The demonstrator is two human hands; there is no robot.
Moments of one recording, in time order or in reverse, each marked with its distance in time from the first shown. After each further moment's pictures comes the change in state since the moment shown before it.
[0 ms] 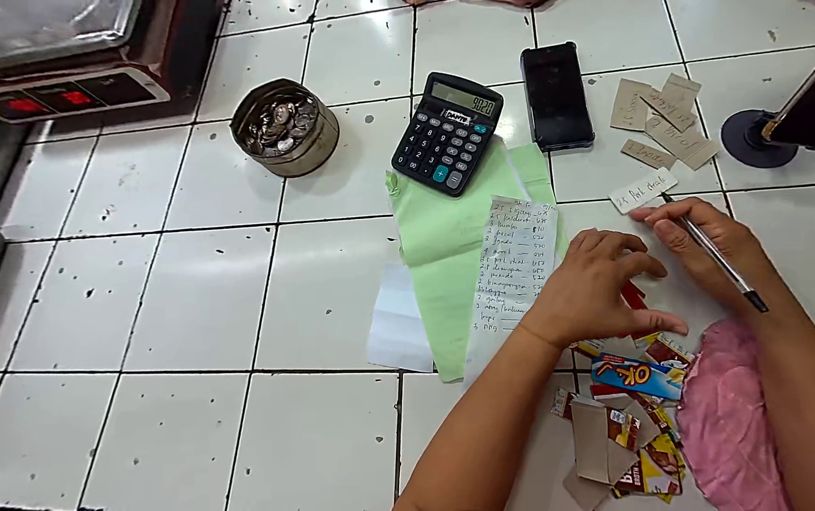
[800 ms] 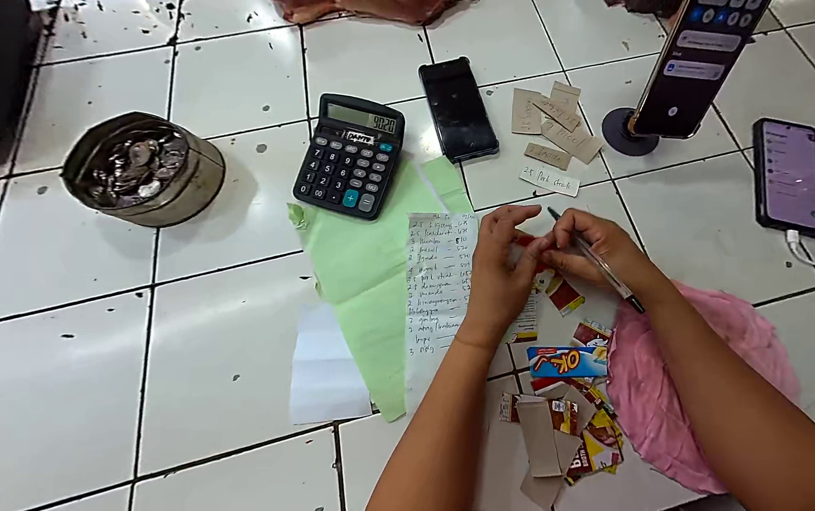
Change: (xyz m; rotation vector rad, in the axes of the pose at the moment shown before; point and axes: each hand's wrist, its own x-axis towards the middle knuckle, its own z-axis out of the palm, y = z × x) left_hand 0.006 0.000 0.003 -0.408 0.470 -0.143; right_hand -0.010 -0.012 0.009 0.396 -0.112 -0.035
